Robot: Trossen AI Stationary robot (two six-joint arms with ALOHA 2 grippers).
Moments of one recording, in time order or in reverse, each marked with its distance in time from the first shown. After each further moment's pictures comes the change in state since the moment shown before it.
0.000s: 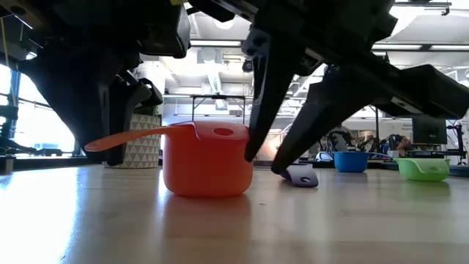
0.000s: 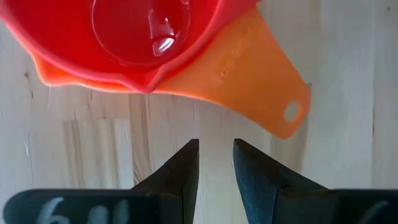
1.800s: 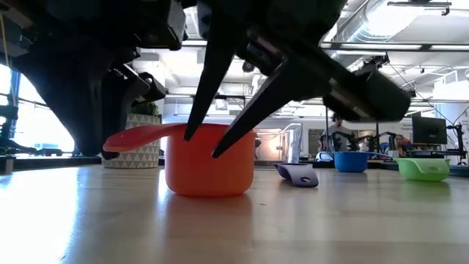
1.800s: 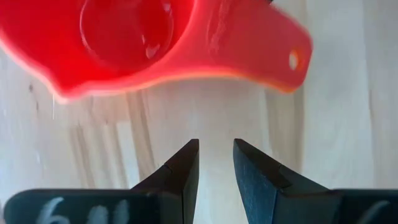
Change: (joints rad) left arm -0.002 -0.020 0.000 -0.030 0.007 0.097; right arm -0.038 0.006 0.001 0.170 -0.035 -0.068
